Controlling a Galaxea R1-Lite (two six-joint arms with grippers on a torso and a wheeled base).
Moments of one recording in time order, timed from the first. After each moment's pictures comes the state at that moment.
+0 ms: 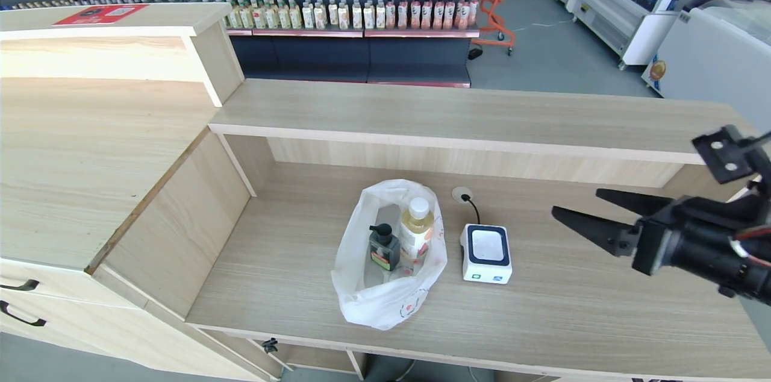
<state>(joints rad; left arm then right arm) 0.00 0.00 0.00 0.00 0.00 0.00 0.29 1.26 -0.44 -0.71 0.26 0.03</state>
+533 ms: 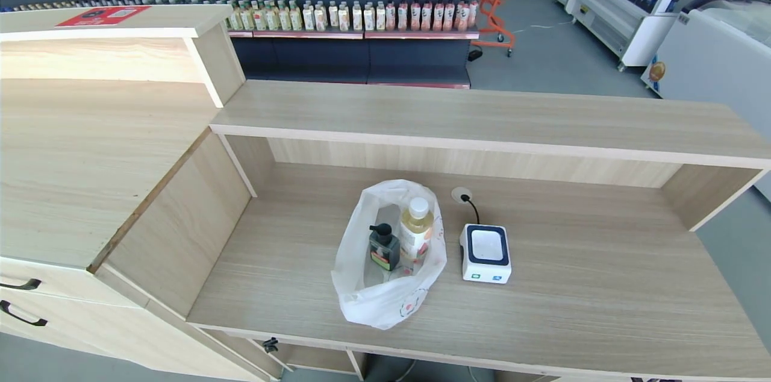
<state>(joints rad) 0.00 0.00 0.00 0.00 0.00 0.00 0.08 0.24 -0.05 -0.09 0.10 -0.06</state>
